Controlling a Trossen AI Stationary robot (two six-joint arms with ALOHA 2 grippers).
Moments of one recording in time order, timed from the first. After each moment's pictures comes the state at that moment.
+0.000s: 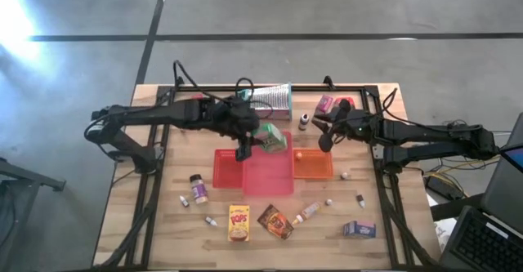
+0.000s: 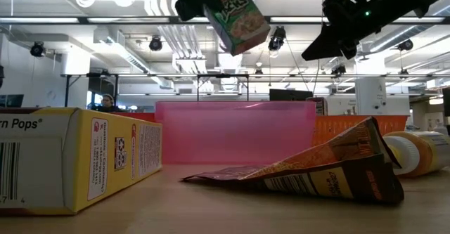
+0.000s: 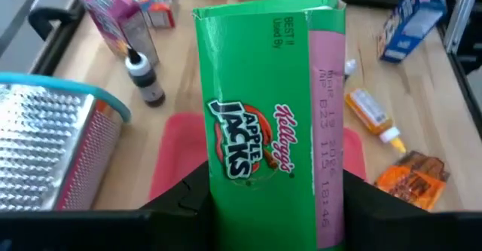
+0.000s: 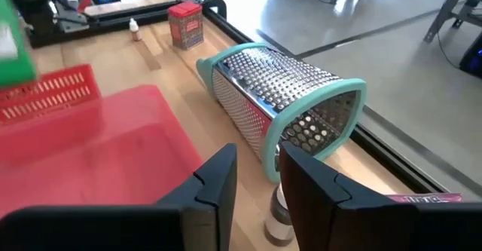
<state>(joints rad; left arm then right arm) 0.10 1.47 1.42 -0.63 0.05 -0.03 -0.19 0.89 0.54 -0.08 0.33 0.16</state>
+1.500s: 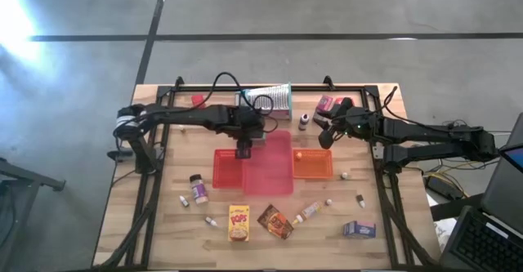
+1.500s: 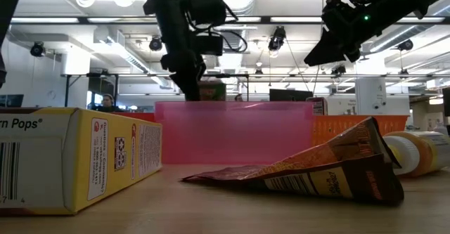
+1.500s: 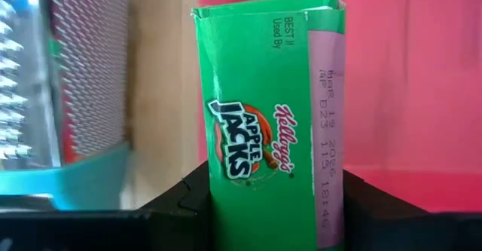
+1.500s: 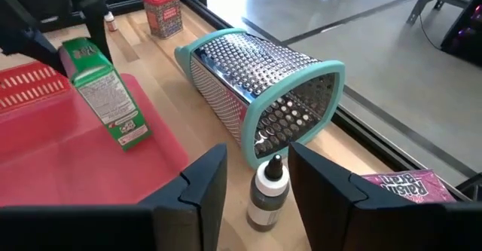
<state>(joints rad) 0.19 1.72 1.32 -0.75 -0.12 0.23 -0.23 0.89 0.55 -0.13 0.34 0.18</state>
